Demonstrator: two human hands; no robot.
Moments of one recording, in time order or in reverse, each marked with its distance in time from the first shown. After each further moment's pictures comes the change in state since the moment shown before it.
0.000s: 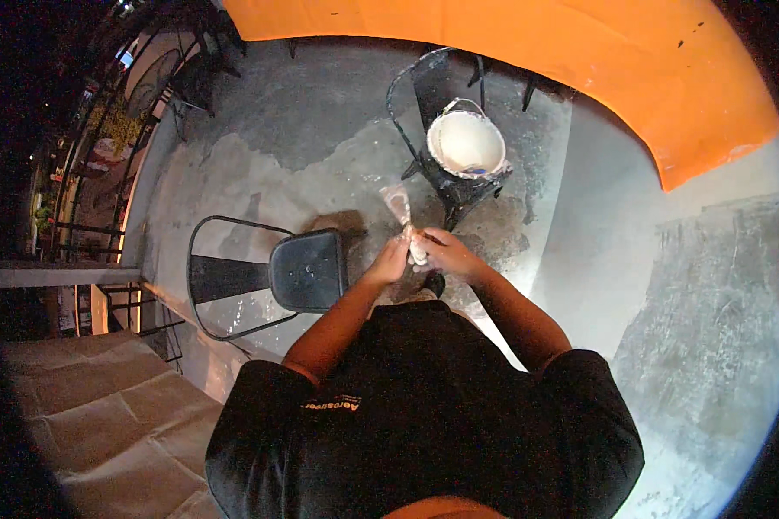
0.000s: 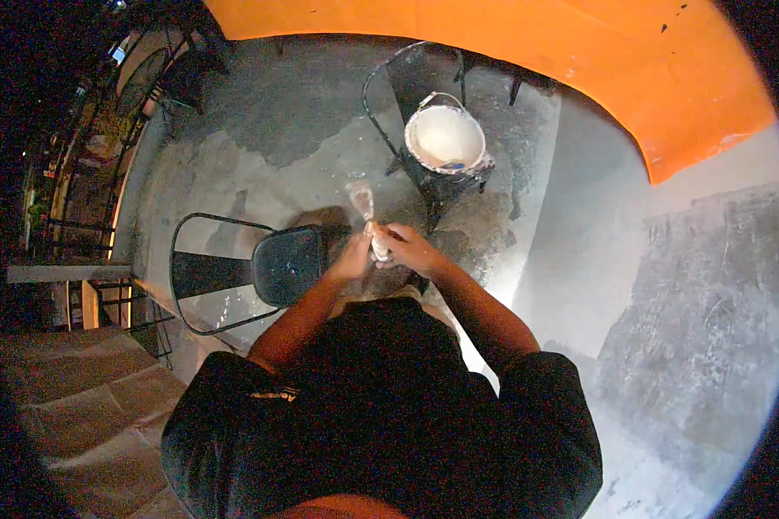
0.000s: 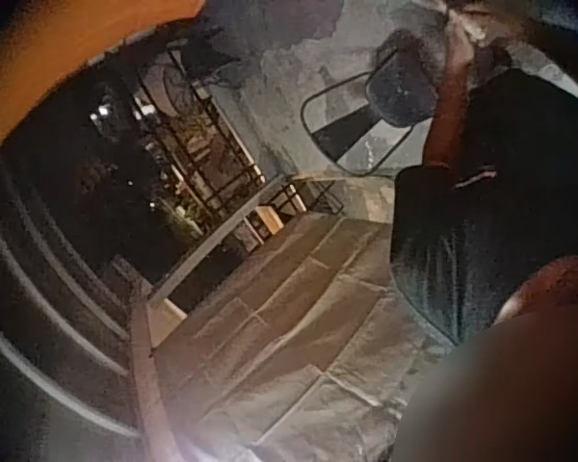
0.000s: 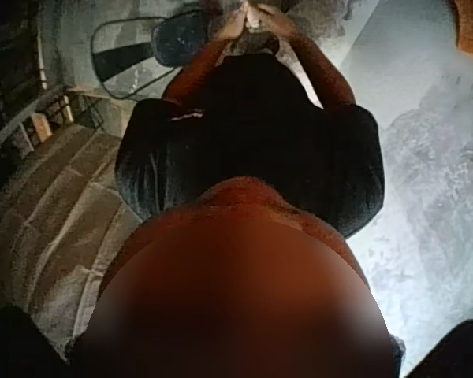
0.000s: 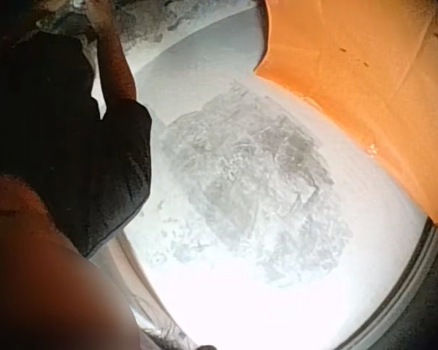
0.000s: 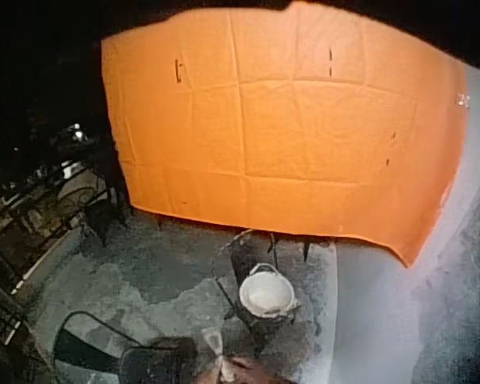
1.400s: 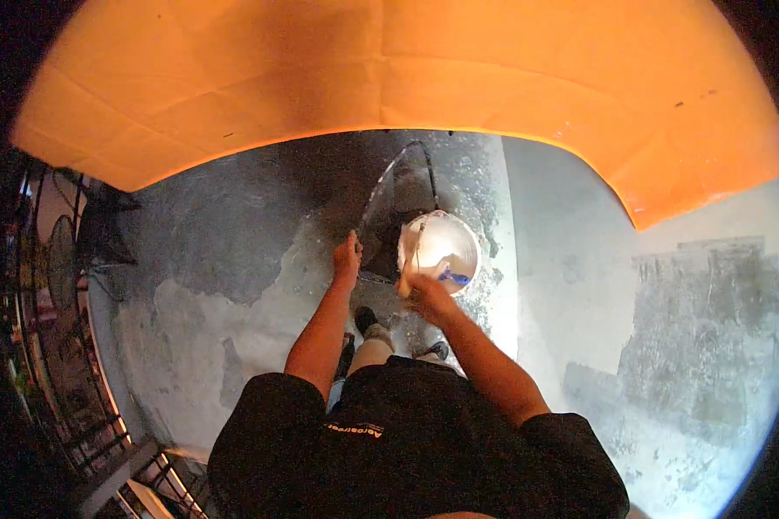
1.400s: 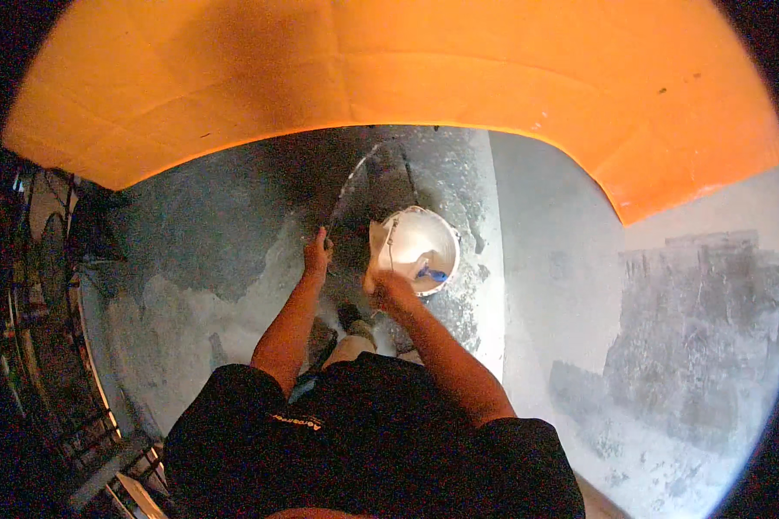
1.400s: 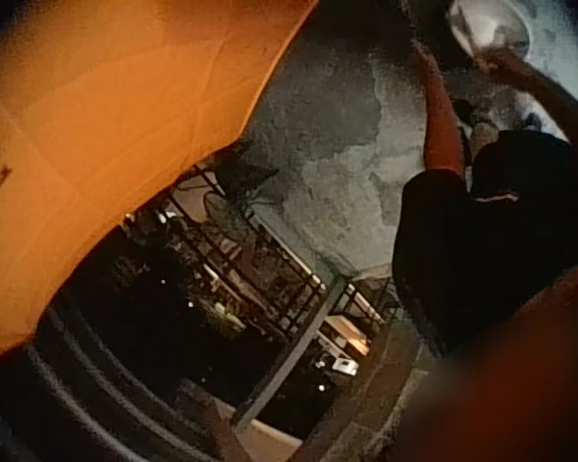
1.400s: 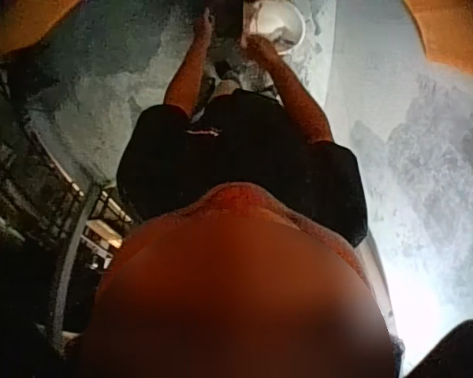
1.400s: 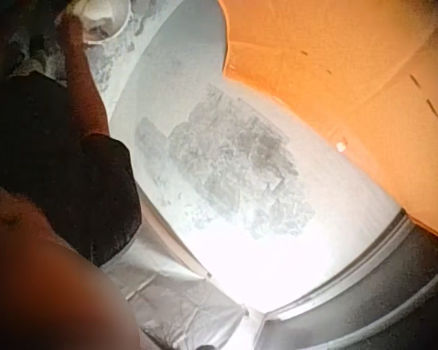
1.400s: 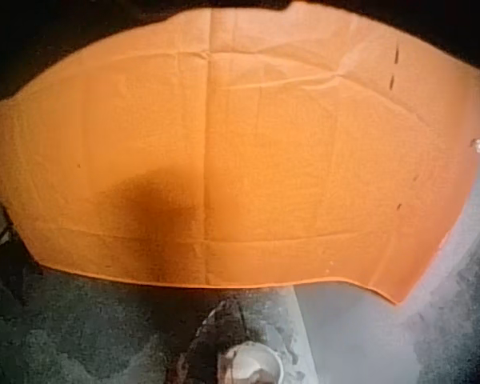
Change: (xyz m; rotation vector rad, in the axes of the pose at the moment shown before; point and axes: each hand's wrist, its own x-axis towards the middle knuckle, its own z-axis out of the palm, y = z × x) left_hand 0.513 -0.070 -0.184 -0.307 0.228 -0.535; right_hand 0.291 -0.126 -0.189 0.261 0.606 -0.069
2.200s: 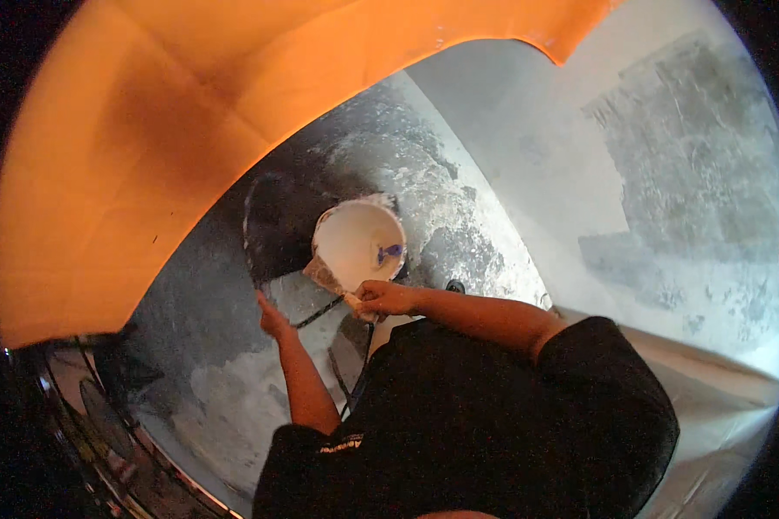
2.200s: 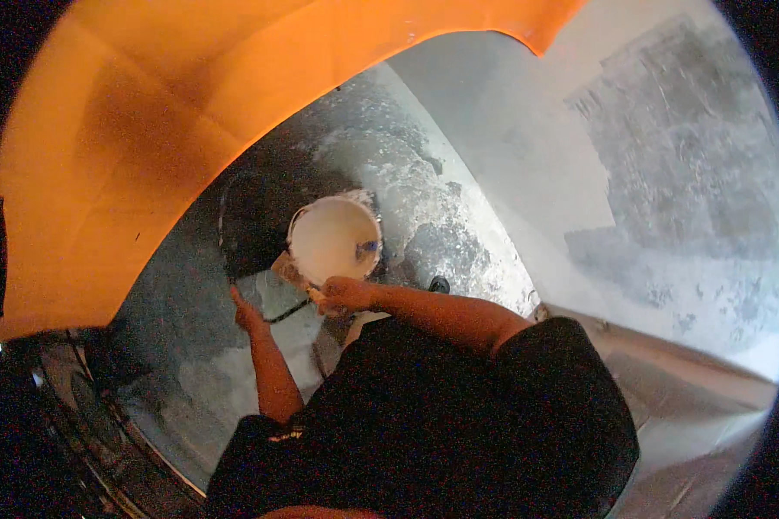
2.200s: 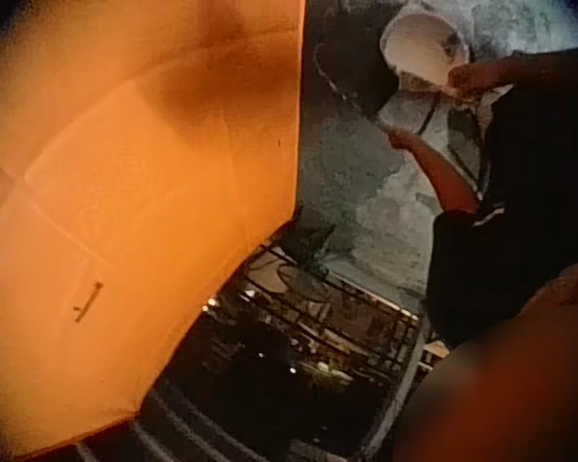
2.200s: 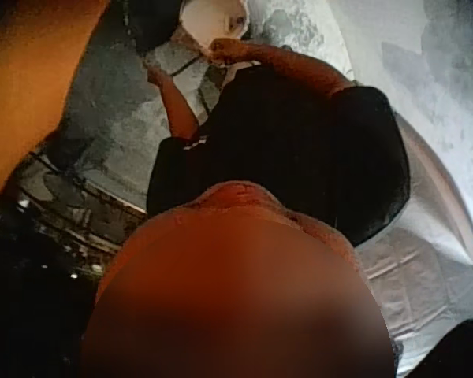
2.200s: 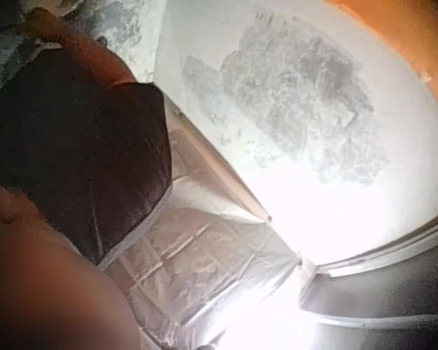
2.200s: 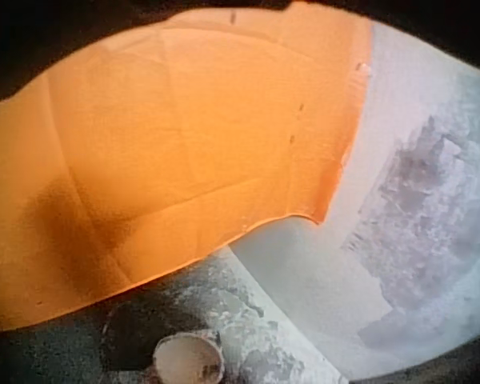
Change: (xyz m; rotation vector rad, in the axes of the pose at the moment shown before) left_hand -0.041 0.036 -0.070 0.362 0.619 -0.075; right_hand -0.089 -0.054 0.011 -0.140 -0.265 -0.009
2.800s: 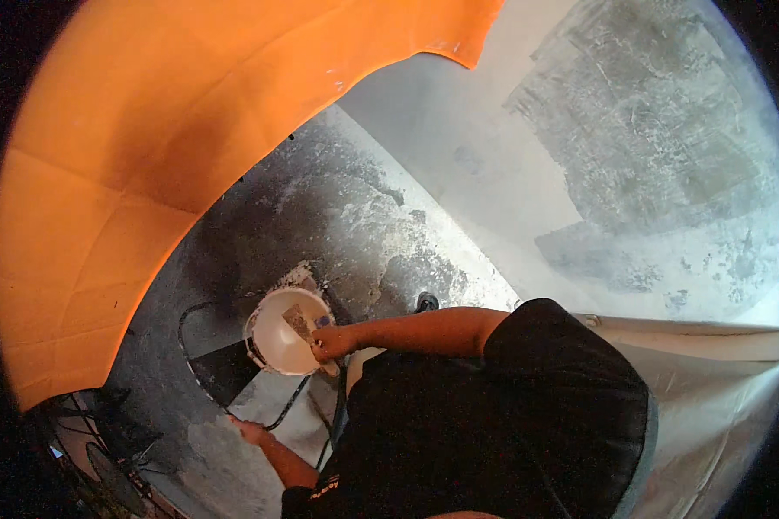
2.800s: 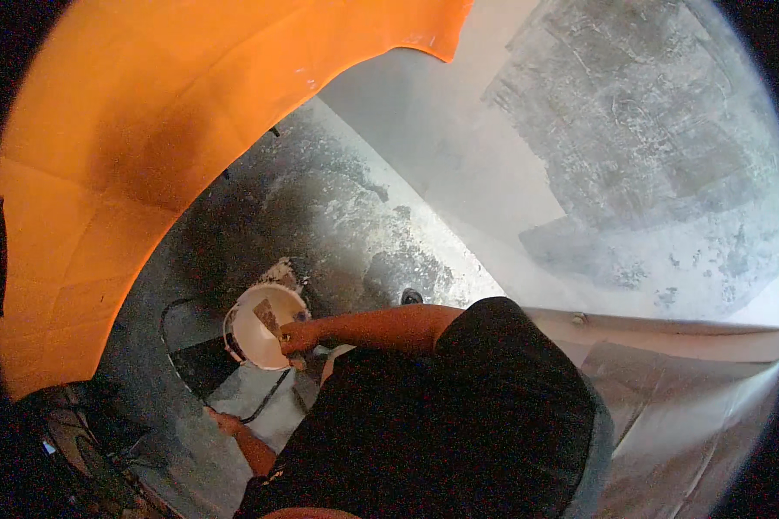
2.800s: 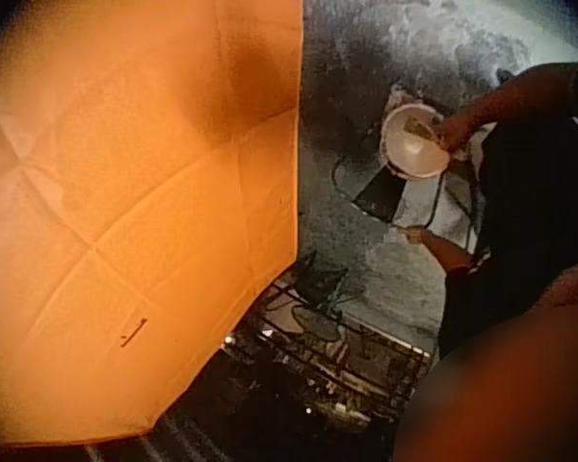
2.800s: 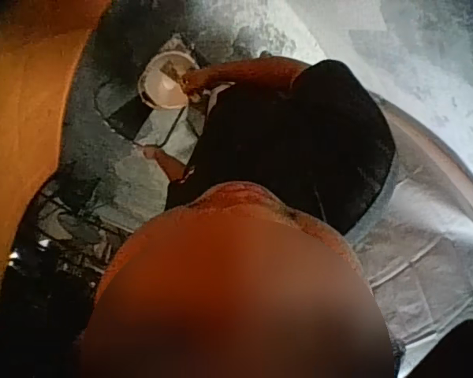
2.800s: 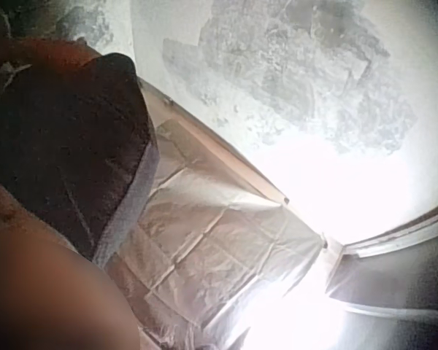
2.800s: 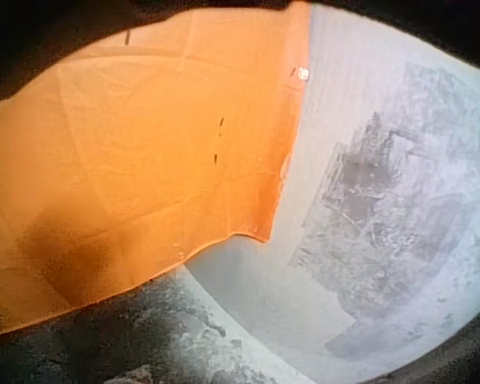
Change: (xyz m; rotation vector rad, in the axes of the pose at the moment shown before) left_hand 0.069 -0.113 -0.117 0.162 0.179 0.105; right_hand 0.068 0.108 -0.040 -0.388 -0.169 -0.061
